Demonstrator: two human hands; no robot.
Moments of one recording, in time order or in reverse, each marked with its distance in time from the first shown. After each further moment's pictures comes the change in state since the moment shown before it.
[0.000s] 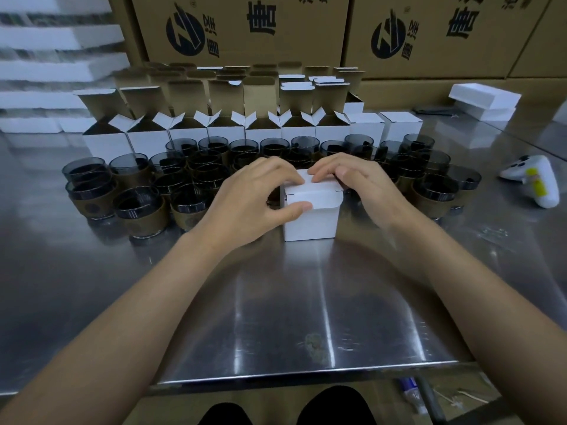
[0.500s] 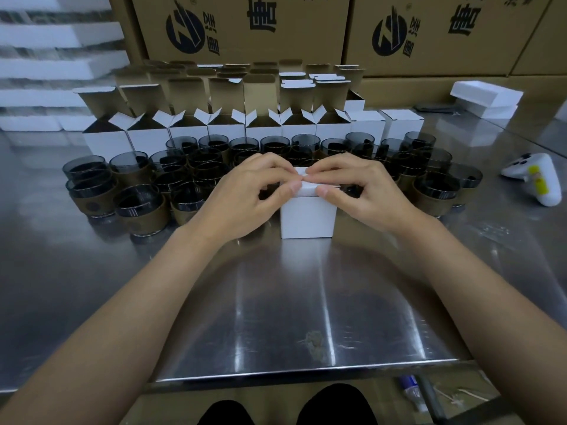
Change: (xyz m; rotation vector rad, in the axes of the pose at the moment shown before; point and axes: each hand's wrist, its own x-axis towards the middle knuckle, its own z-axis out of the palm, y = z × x) left_hand 0.002 -0.007 -0.003 -0.147 0.005 -0.036; right_hand -0.005 0.001 0.002 -0.270 0.022 -0.190
